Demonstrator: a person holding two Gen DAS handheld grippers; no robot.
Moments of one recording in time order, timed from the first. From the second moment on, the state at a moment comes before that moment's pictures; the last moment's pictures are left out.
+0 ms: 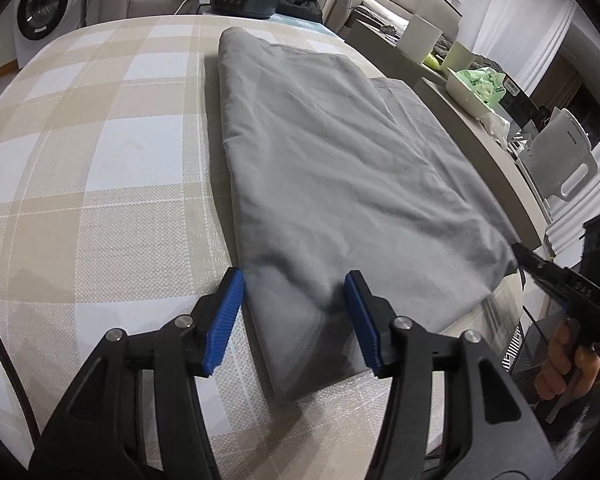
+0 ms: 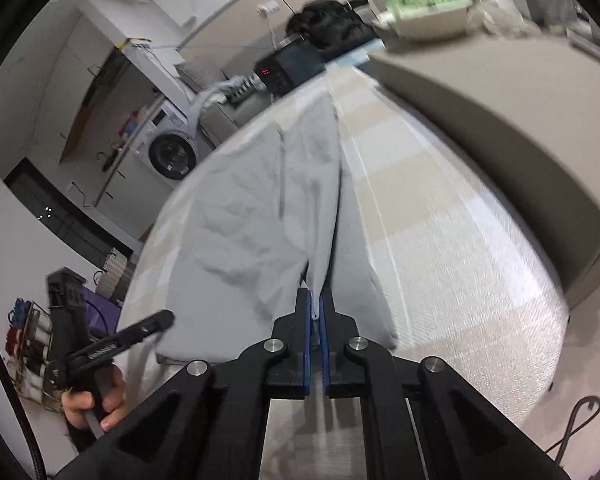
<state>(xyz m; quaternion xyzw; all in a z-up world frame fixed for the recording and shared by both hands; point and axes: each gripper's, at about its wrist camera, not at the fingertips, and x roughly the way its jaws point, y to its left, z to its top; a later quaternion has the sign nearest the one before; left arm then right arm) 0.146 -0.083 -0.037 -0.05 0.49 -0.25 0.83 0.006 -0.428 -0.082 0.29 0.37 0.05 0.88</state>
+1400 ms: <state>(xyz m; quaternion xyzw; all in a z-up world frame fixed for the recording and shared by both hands) 0.136 -0.088 -0.022 -0.01 0.49 -0.25 0.84 -0.004 -0.448 -0.096 0.27 0.39 0.00 0.88</state>
